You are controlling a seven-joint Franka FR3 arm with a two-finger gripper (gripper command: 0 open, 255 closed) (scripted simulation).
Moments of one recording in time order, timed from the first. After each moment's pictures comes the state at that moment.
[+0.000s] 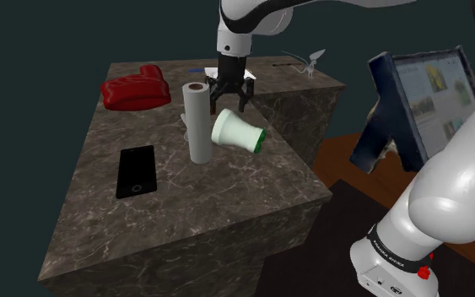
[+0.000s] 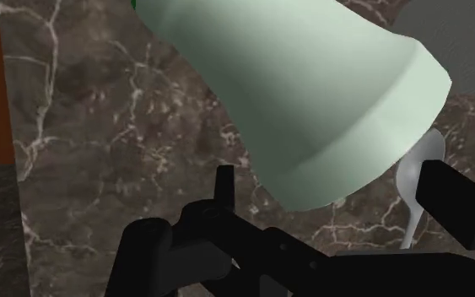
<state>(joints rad) 0.06 -0.01 0.20 -1.93 0.16 1.88 0.45</state>
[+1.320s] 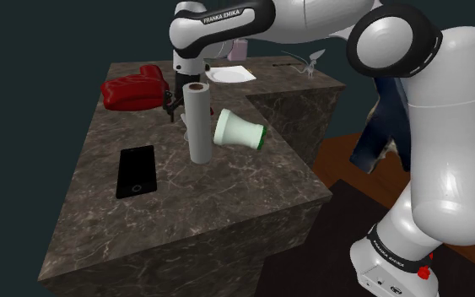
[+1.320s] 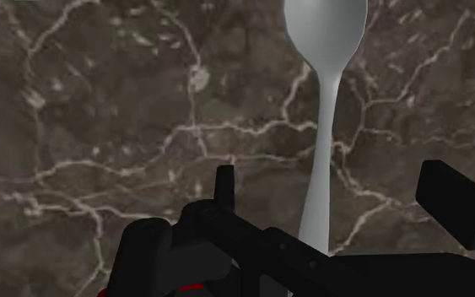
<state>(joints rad) 0.13 0.52 0.21 -1.40 0.11 1.89 0.61</state>
